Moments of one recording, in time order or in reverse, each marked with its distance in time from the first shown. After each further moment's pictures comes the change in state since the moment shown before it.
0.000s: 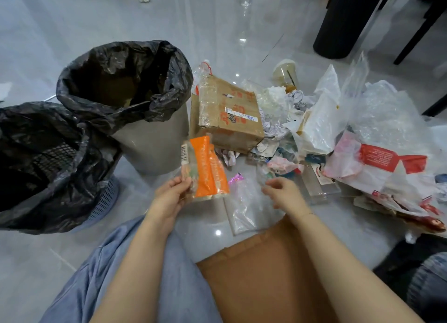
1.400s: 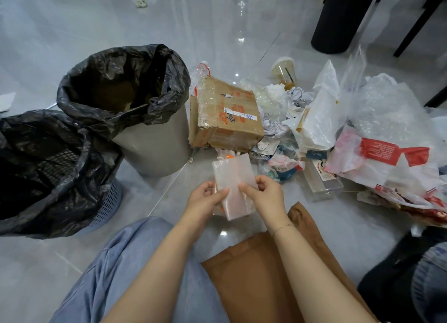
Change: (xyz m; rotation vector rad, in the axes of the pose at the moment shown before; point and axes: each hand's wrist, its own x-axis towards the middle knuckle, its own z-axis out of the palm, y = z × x) left_hand -0.022 -0.021 0.049 0.202 -0.092 0.007; right_hand -0.029 -0.019 0.049 0.318 0.073 -0.175
